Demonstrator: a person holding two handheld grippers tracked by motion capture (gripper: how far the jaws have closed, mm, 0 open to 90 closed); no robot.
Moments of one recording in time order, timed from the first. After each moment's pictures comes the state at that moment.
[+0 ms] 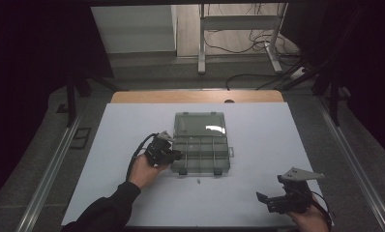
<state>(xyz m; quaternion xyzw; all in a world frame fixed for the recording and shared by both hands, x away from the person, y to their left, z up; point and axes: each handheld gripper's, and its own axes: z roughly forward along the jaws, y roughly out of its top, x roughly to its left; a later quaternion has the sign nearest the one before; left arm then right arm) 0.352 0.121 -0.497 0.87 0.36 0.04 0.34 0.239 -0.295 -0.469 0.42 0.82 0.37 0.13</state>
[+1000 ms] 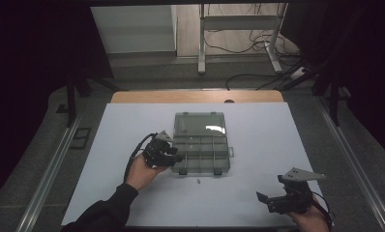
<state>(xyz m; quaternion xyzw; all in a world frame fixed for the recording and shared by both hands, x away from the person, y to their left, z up) 0.341 0.122 -0.483 0.86 0.36 0.05 0.35 0.238 -0.296 -0.468 0.41 0.82 0.37 0.13</state>
